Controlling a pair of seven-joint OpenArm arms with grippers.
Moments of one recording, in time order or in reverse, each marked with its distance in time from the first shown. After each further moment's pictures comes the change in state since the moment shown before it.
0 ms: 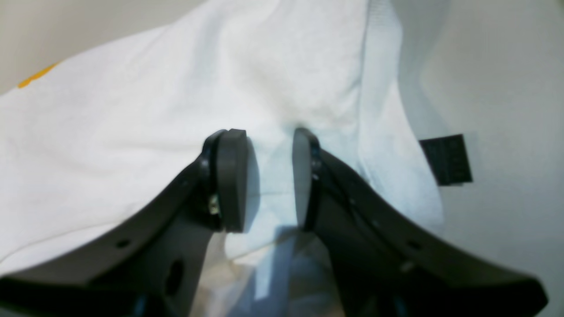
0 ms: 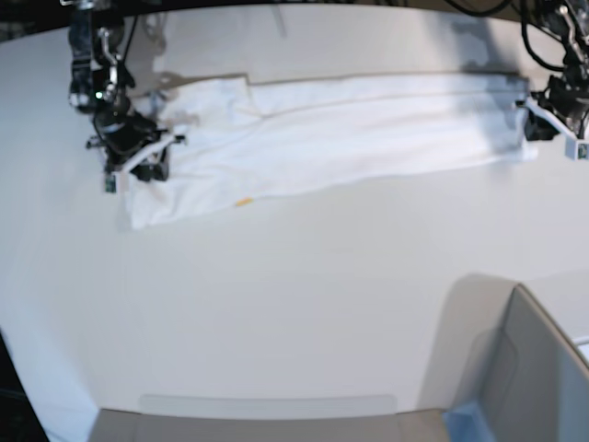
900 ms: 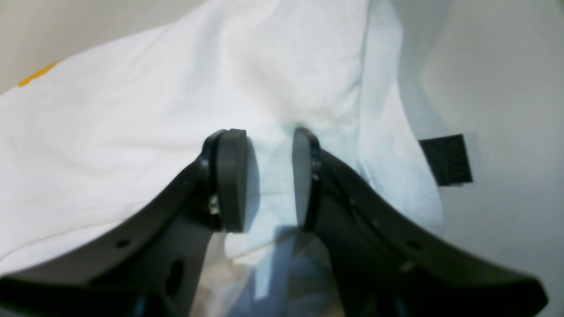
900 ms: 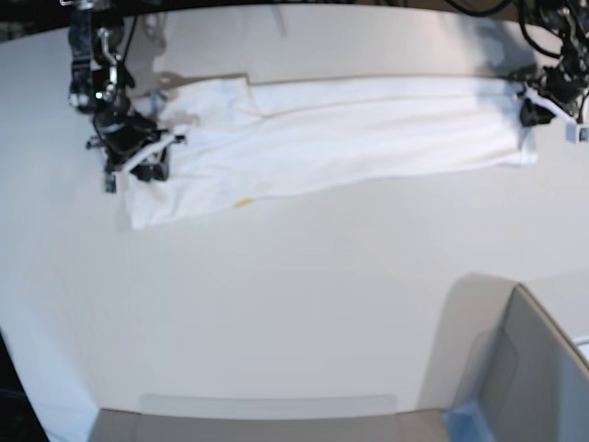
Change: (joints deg) left arm -0.2 -1.0 1.6 -13.1 -1.5 -0.3 -5.7; right arm 0.0 0.1 -0.1 0.0 0.0 0.0 0.0
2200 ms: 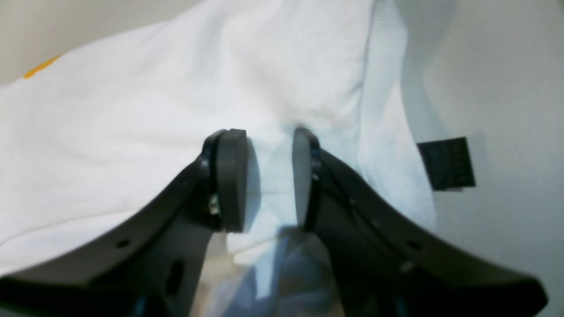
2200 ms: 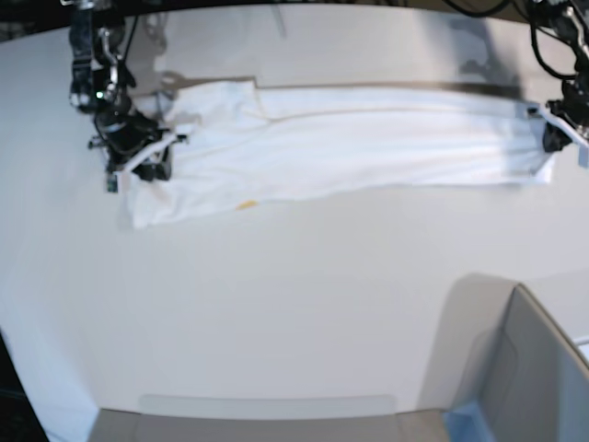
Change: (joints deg) left arm -0.7 0.7 -3.6 20.6 1.7 0.5 12.5; right arm 0.0 -0.2 0.0 0.1 0.4 0.2 -0.2
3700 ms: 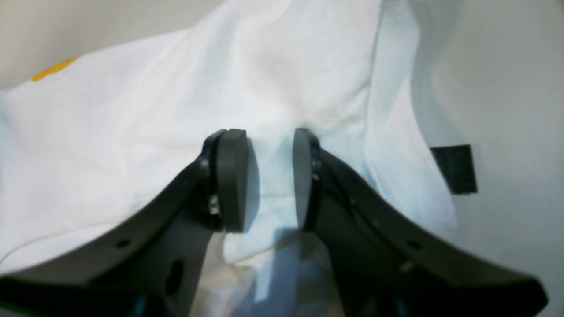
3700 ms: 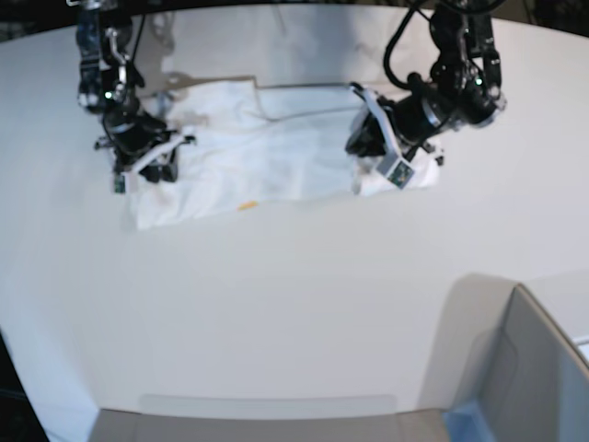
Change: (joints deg) left arm -6.3 18.8 38.6 17.7 0.3 -0.1 8.6; right arm 0.3 -1.3 -2.1 0.2 -1.1 -0.9 0.8
